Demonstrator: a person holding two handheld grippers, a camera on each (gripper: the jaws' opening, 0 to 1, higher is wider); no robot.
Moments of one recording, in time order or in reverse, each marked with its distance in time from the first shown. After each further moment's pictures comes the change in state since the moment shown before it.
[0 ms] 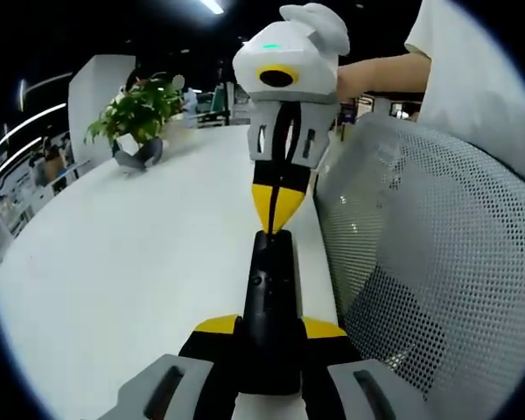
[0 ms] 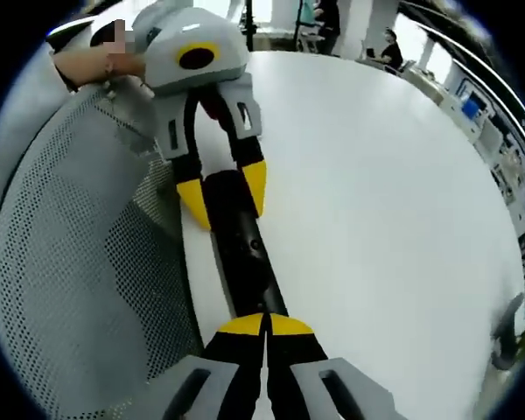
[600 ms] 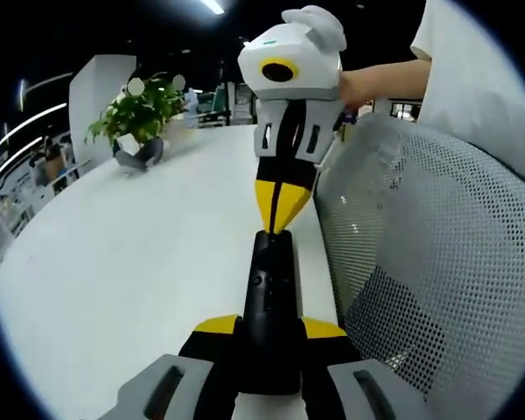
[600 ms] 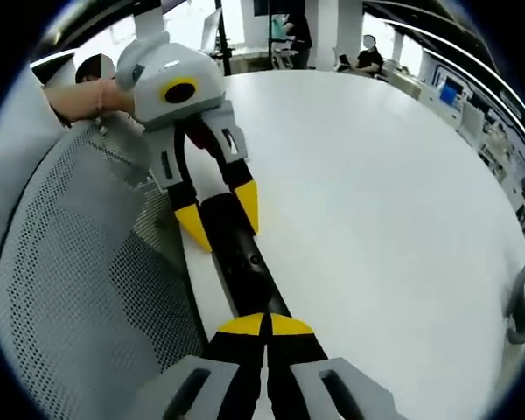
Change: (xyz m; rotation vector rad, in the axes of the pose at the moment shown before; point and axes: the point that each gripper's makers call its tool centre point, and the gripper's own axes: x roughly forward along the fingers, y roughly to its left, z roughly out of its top) left arm -0.001 0.000 0.000 -0.001 -0.001 0.004; right arm 0.000 0.006 0.013 0.047 -0.059 0.010
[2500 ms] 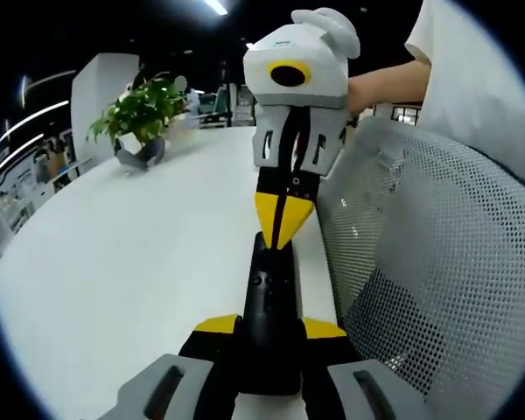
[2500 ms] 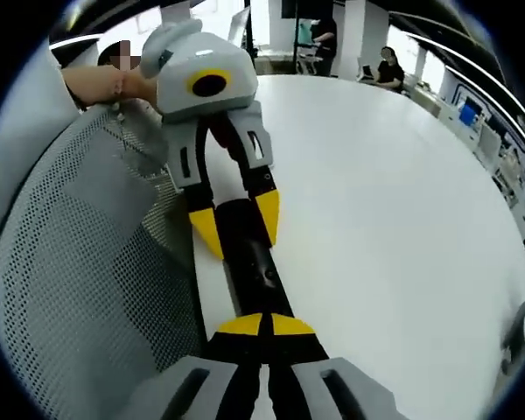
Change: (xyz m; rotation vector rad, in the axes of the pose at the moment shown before) left arm 0.000 0.000 -0.001 -0.015 -0.014 -0.005; right arm 0.006 0.005 0.010 -0.107 -0.042 0.038
